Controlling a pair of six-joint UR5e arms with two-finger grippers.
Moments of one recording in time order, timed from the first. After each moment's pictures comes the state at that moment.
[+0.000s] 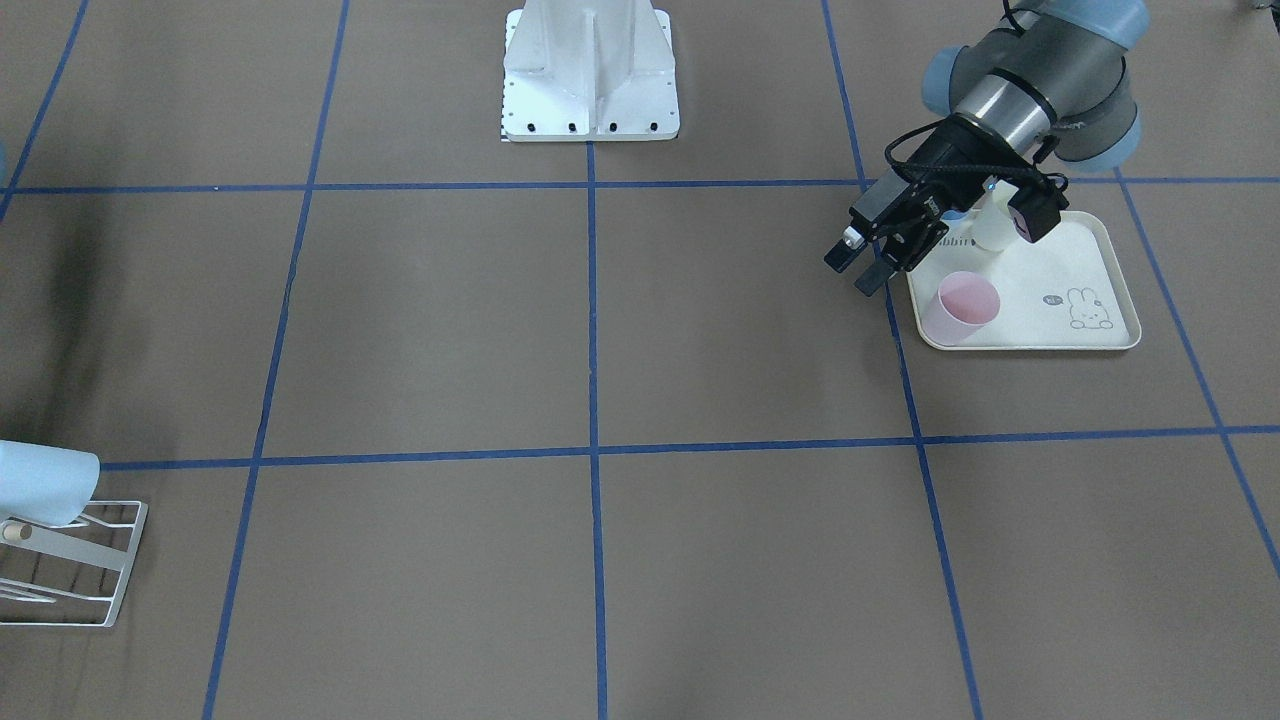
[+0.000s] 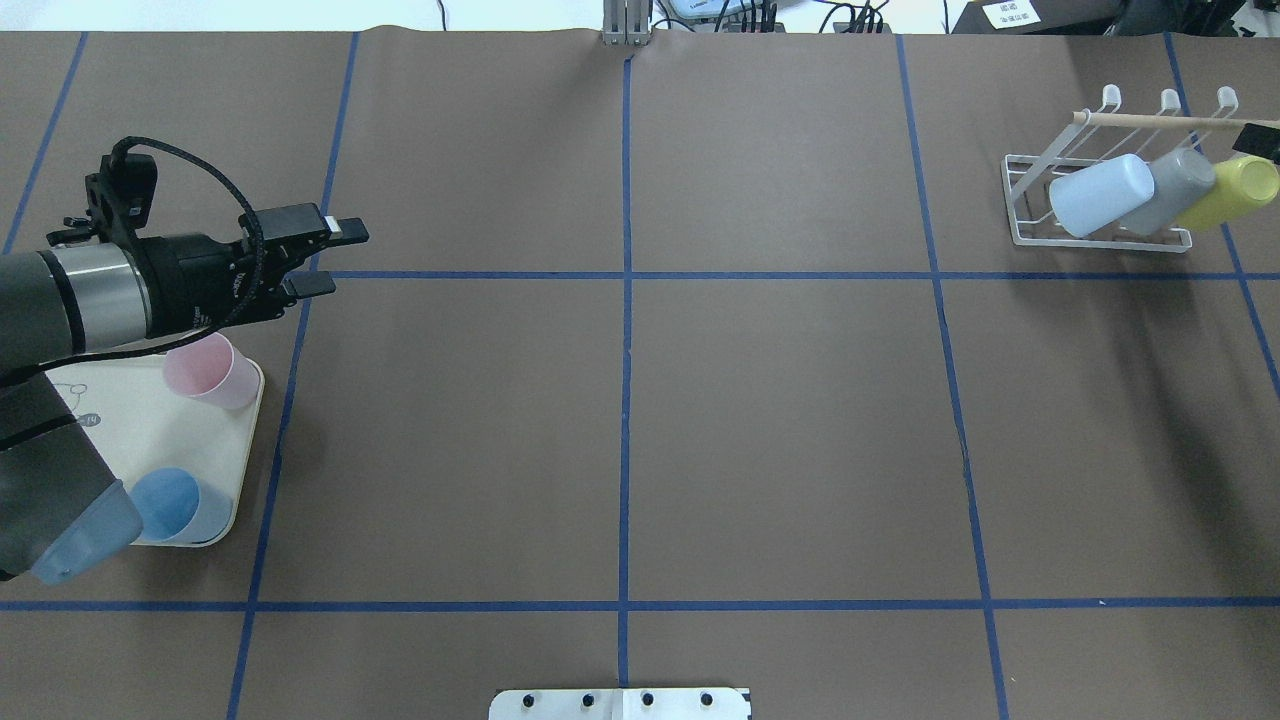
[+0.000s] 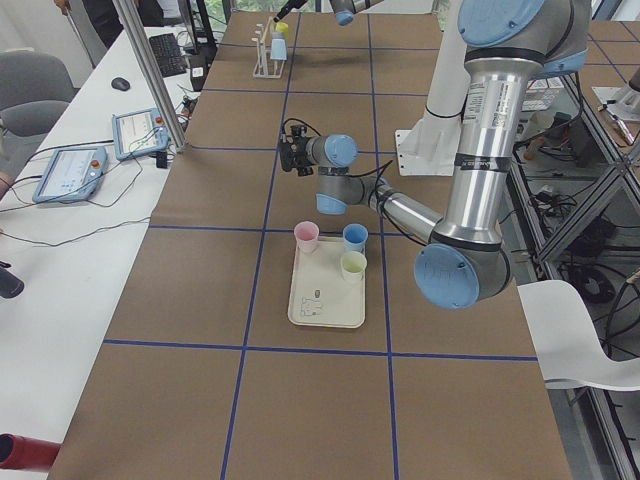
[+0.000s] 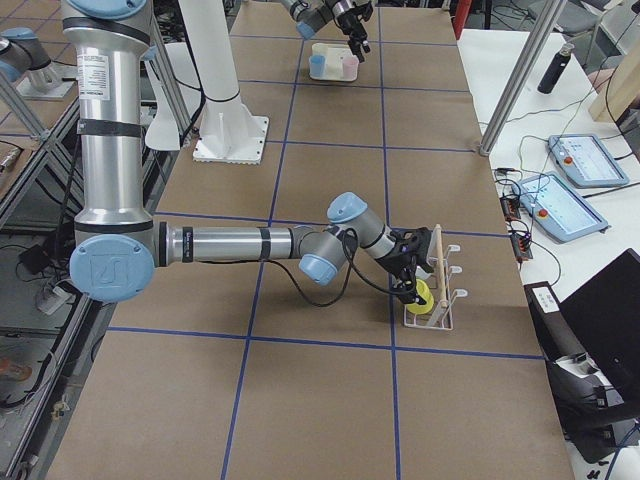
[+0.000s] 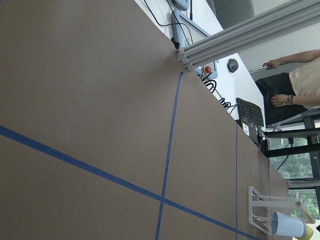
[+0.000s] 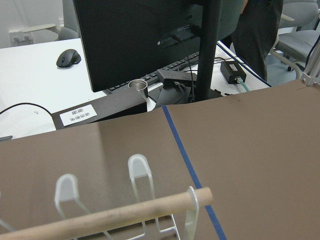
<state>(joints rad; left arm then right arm) -0.73 -1.71 -1.79 -2.84 -1.76 -1.77 1.17 -1.59 1.56 -0.66 1.57 1.04</state>
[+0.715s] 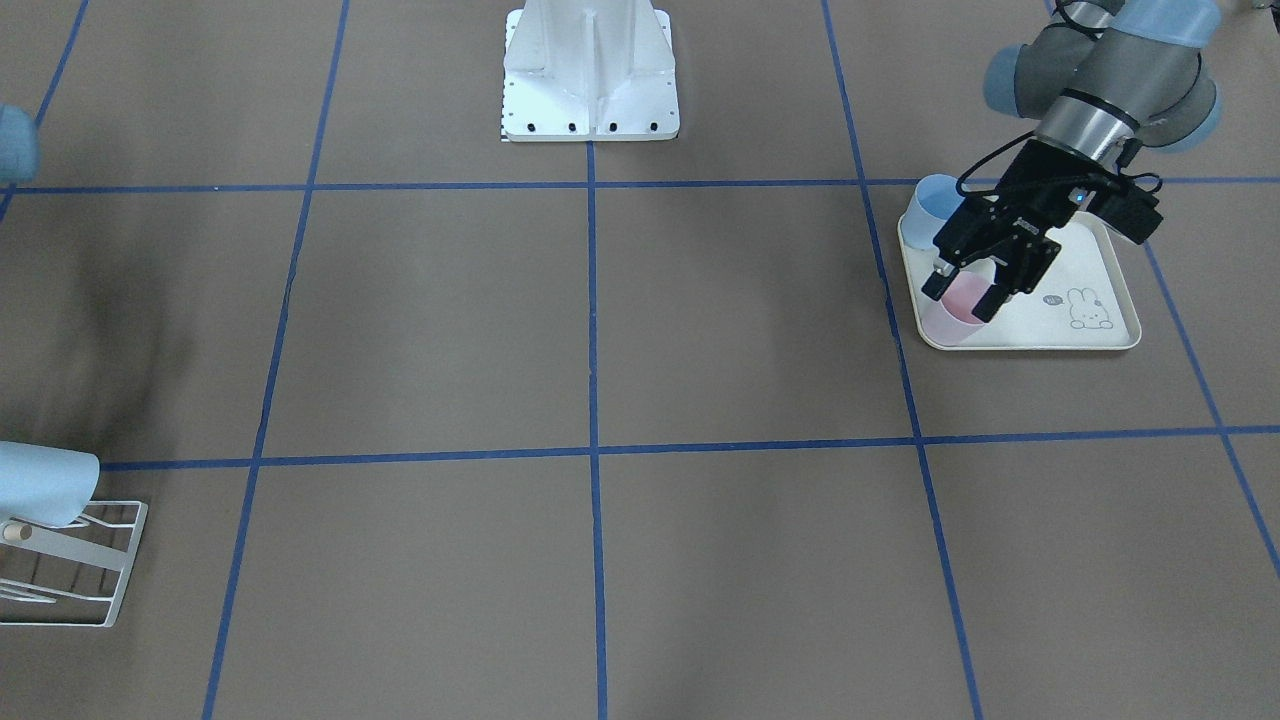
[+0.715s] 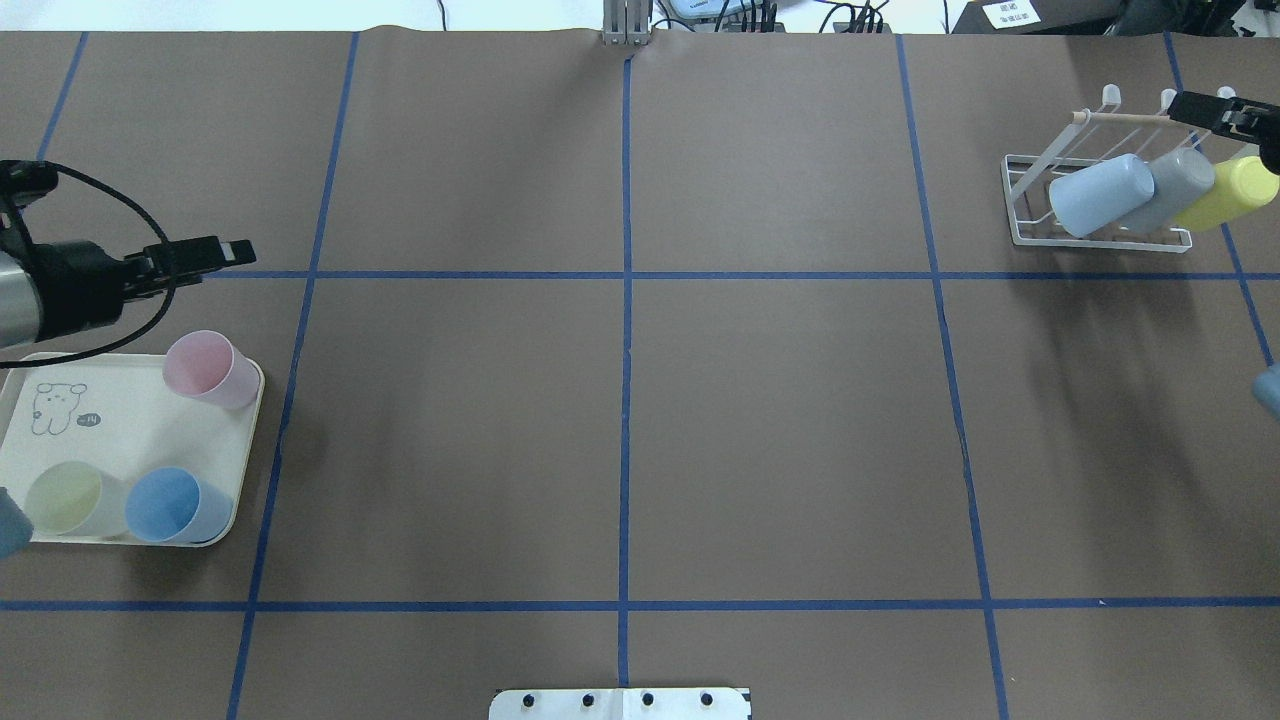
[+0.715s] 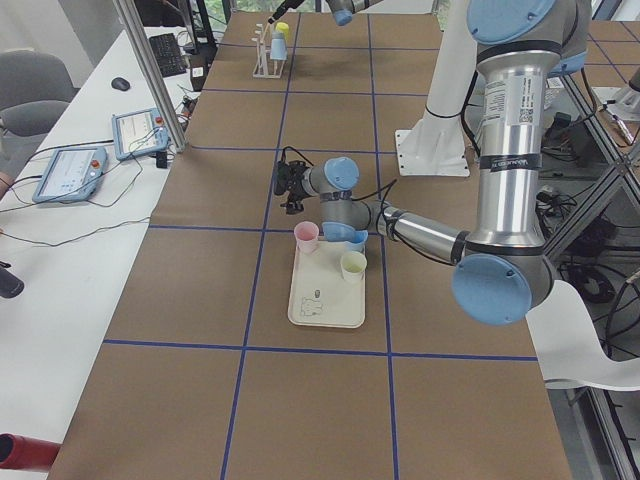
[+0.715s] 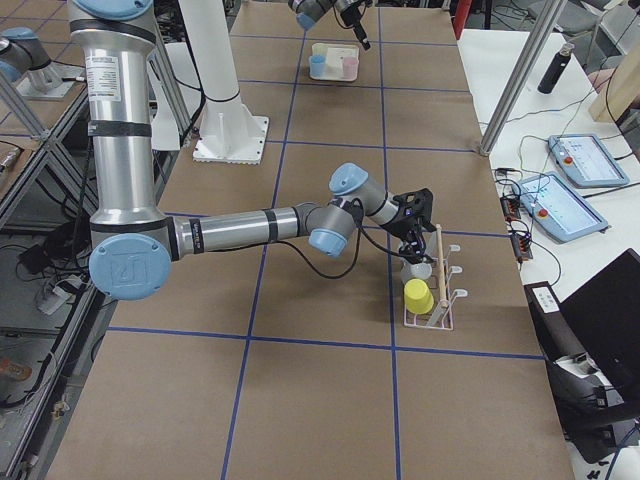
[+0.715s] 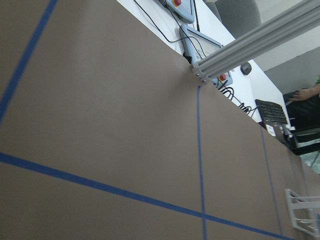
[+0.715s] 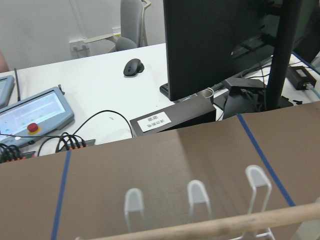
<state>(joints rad) -0.84 -1.52 -1.79 -2.75 -1.76 -1.32 1.12 -1.55 1.68 -0.66 1.62 1.07</state>
